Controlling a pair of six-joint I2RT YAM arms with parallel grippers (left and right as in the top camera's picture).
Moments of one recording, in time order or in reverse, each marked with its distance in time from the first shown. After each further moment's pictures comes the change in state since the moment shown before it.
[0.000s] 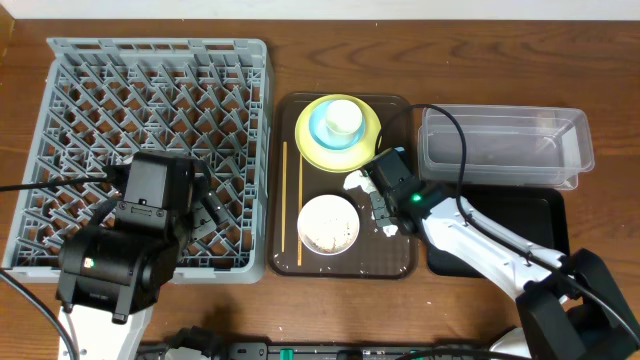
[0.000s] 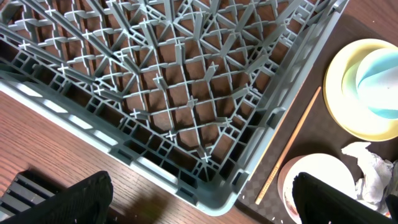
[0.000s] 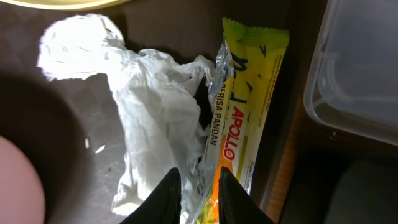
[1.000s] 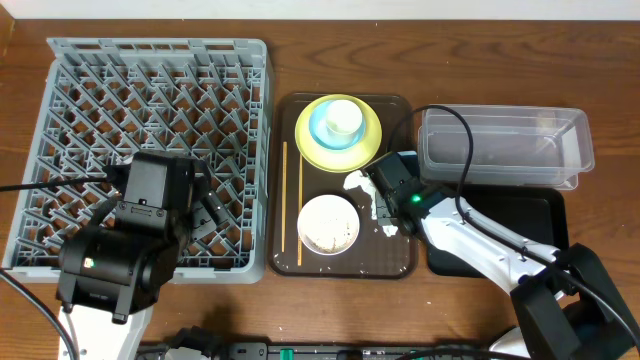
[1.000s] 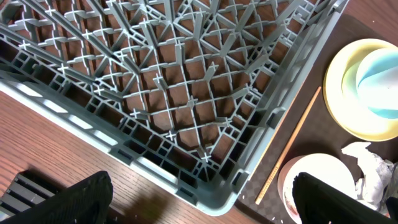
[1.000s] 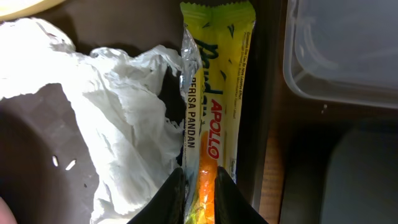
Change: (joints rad) left arm 0.000 0.000 0.000 0.000 0.000 0.000; right arm -0.009 0.024 -0.023 0.008 0.039 0.164
